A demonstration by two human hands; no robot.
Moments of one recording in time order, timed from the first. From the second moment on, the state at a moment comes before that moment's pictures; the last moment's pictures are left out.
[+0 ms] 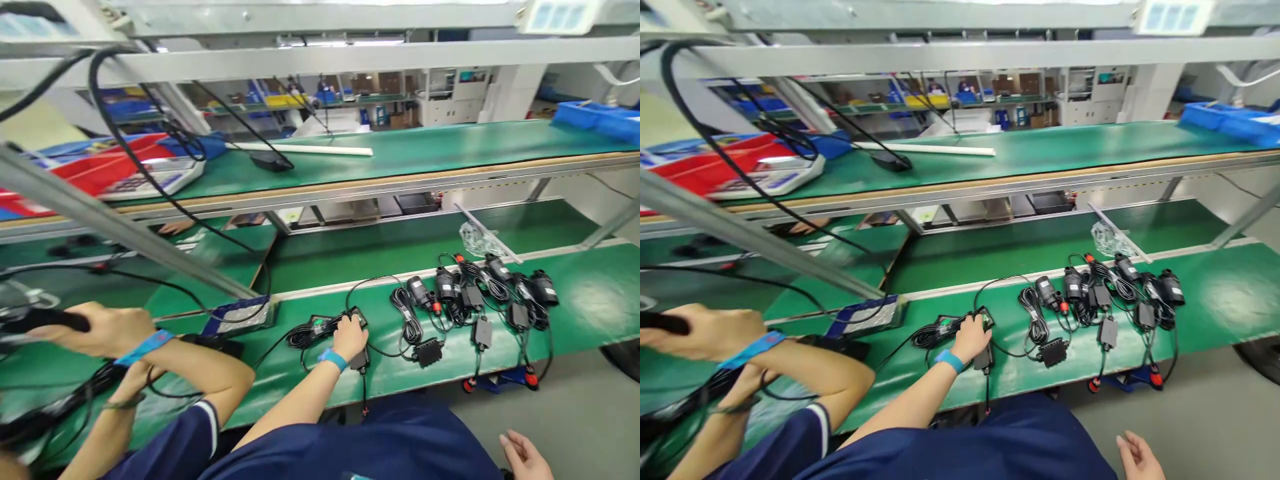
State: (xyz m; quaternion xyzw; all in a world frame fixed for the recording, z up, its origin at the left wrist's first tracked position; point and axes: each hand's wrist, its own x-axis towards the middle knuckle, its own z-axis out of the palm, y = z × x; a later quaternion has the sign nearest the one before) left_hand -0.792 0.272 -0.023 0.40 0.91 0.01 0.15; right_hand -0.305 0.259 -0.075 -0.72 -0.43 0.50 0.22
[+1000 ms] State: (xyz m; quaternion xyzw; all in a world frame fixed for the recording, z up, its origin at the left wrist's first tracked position) left_hand -0.800 0.155 -0.030 0.34 0.93 0.10 0.11; right_hand -0.674 0.544 -0.046 -0.51 -0.82 0.17 -0.18
